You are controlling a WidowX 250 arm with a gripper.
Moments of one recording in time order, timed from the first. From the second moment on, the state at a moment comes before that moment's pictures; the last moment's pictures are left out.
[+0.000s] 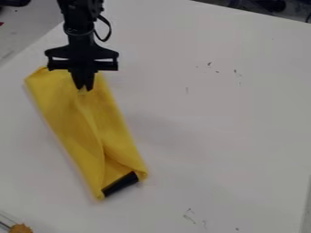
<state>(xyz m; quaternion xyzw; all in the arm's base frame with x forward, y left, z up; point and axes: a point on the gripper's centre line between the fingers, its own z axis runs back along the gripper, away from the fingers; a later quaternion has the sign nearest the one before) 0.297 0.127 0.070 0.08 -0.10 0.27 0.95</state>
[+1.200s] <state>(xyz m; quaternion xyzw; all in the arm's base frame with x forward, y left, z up) 0.137 0.182 0.019 0.03 -0.13 0.47 0.87</state>
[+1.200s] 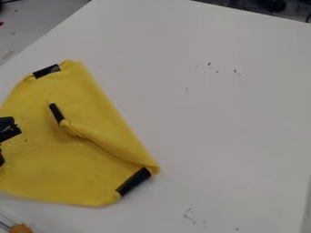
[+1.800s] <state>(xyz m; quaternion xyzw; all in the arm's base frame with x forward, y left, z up) 0.124 0.210 0.009 0.07 -0.09 0.45 0.88</state>
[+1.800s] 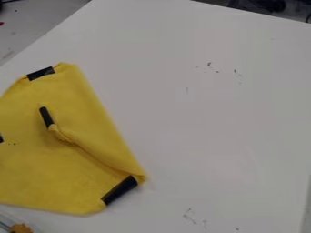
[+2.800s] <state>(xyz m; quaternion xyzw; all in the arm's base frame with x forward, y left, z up) 0.156 0.242 0.044 0.08 -0.09 0.27 0.96</state>
